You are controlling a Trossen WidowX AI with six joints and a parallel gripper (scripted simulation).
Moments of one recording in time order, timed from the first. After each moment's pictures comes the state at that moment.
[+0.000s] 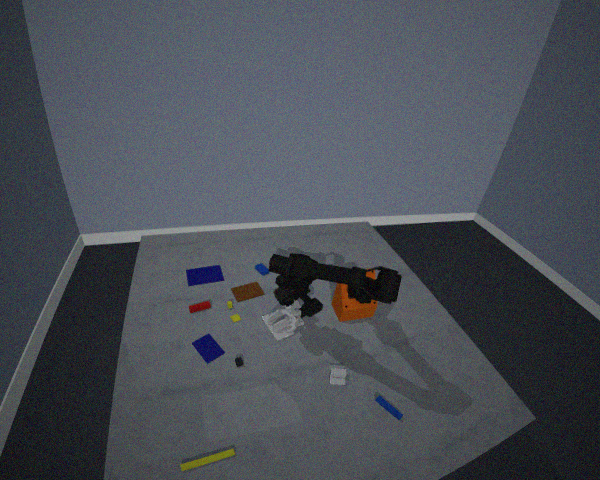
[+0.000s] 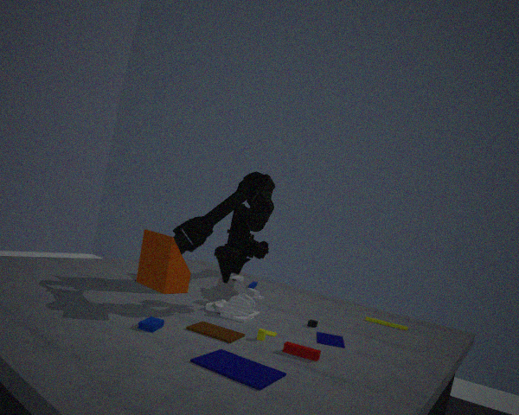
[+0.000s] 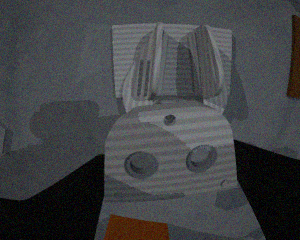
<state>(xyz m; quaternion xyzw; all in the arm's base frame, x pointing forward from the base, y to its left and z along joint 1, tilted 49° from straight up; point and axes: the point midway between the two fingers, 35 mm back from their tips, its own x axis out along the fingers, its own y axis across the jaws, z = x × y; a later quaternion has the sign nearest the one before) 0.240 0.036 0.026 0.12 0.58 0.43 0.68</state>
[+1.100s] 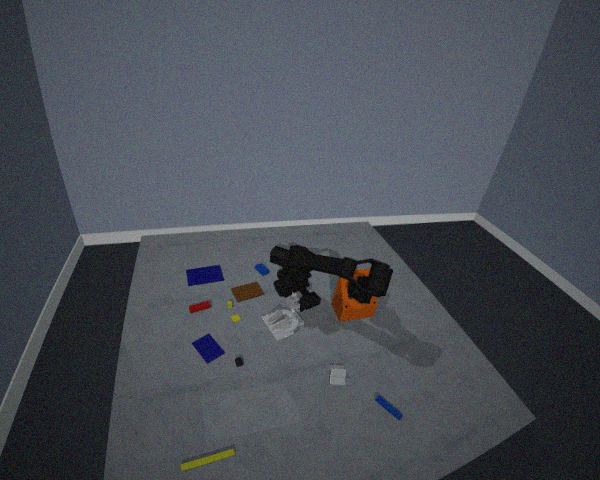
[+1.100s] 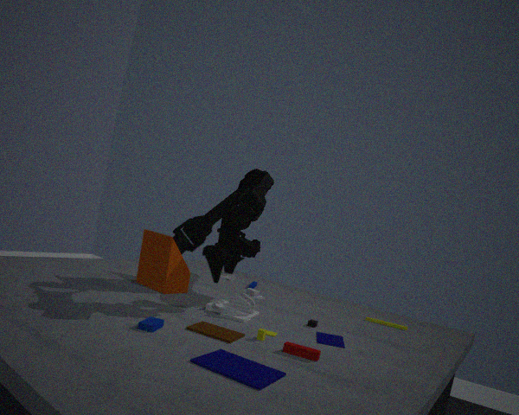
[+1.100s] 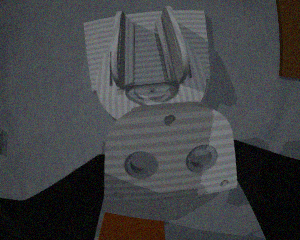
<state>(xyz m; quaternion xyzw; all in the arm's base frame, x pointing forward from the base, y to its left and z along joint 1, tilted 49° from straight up) 0.235 0.016 0.004 0.16 0.59 0.41 0.68</state>
